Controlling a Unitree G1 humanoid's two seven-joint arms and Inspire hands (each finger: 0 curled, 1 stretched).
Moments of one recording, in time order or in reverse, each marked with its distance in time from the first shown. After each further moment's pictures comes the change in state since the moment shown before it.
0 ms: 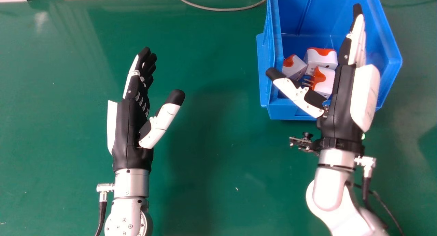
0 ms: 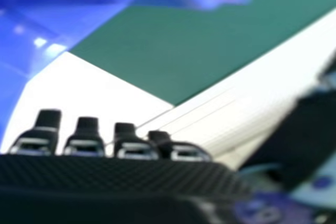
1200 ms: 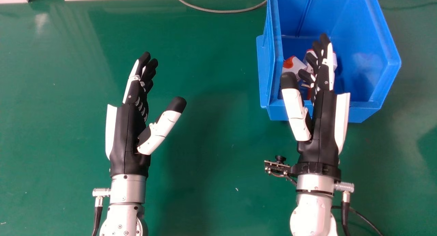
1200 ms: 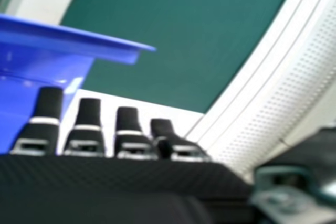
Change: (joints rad) left arm 0.045 0.017 -0.010 -0.038 0.031 0.000 0.008; right arm 0.147 0.158 -0.051 -0.041 0.114 -0.149 0.250
